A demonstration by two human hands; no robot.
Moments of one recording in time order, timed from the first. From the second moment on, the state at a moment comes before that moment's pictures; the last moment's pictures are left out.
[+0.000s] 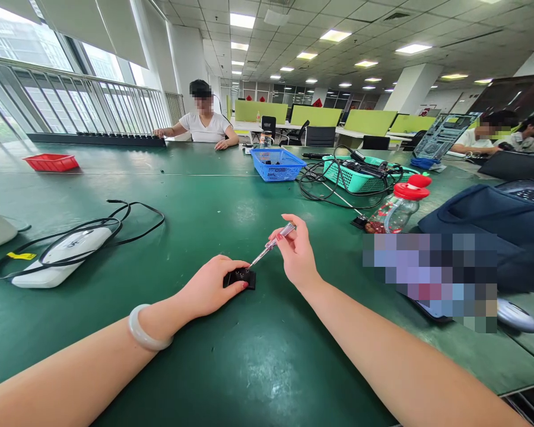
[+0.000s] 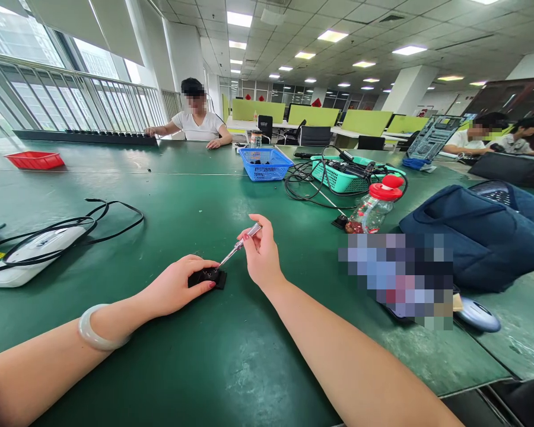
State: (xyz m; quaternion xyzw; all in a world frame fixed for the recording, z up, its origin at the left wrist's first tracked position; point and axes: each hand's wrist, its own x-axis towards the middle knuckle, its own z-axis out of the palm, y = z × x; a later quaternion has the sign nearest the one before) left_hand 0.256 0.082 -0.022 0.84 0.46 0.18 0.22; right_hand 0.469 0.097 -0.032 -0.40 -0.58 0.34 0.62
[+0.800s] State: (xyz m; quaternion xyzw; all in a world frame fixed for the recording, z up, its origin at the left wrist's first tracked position) left_hand 0.257 0.082 -0.021 0.84 0.46 0.18 0.22; right_hand 0.469 0.099 -0.034 -0.40 -0.58 0.34 0.63
